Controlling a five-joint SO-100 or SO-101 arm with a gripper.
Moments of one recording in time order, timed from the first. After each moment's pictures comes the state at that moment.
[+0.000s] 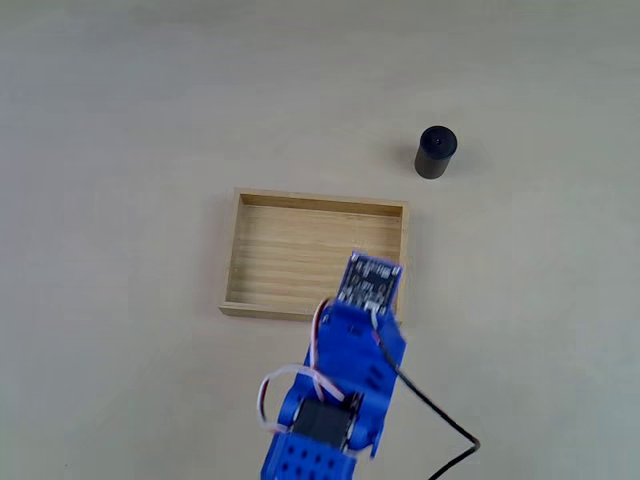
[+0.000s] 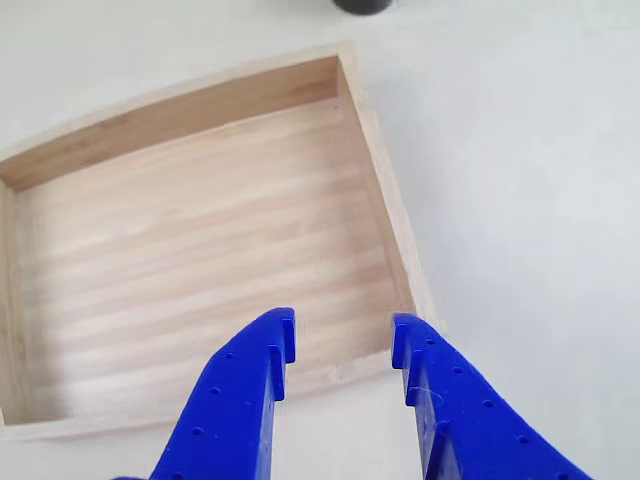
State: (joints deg) arm 14.9 -30.3 42.7 41.8 2.9
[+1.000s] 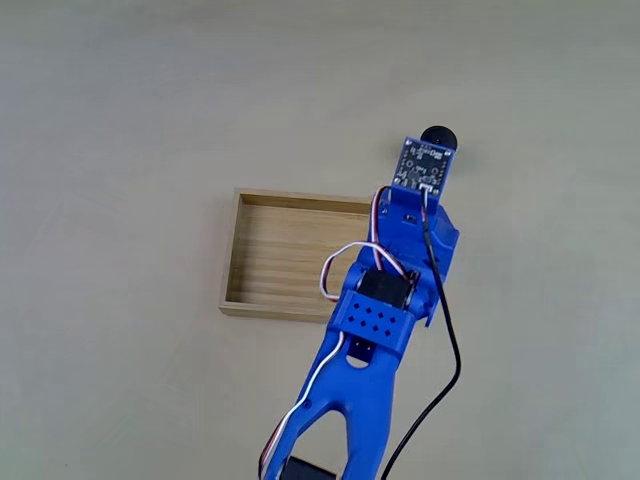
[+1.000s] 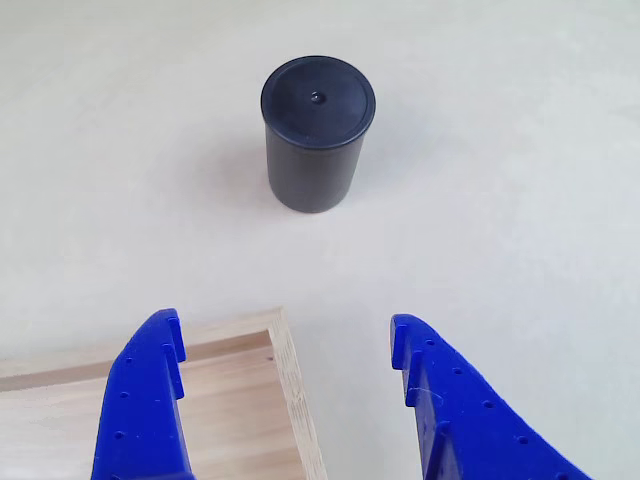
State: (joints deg) arm 18.1 13.8 3.7 33.0 7.6
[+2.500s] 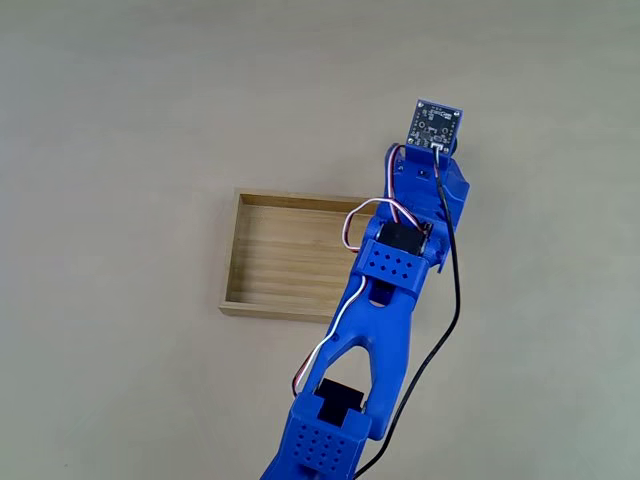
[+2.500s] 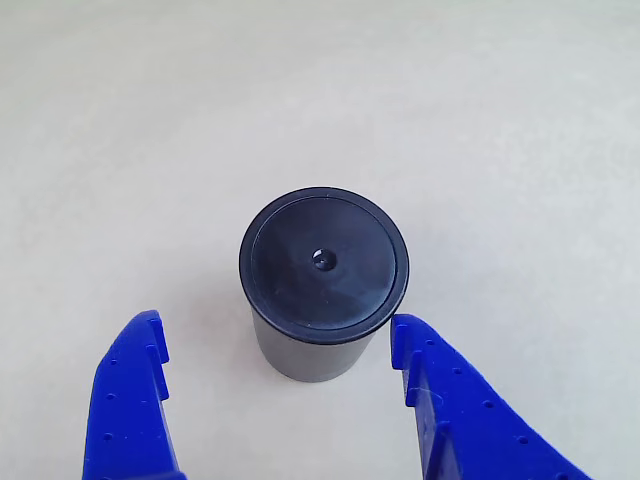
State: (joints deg) arm 17.2 45.1 -28.2 28.7 7.6
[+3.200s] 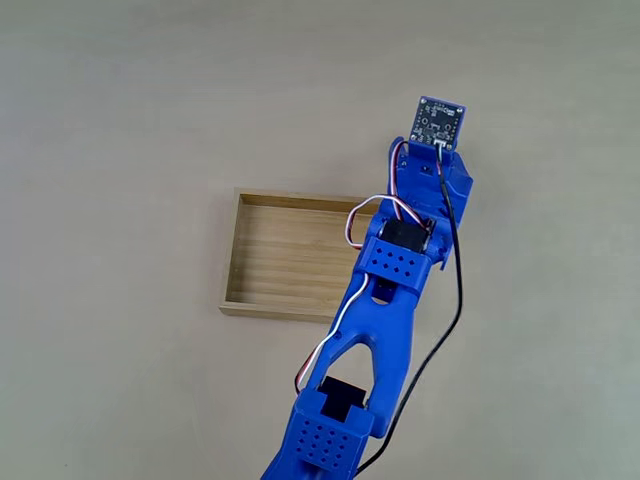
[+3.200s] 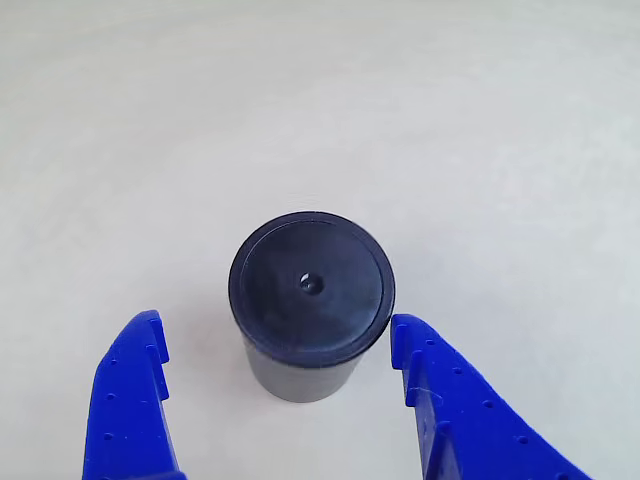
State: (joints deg) arm 18.1 46.1 -30.8 28.5 7.6
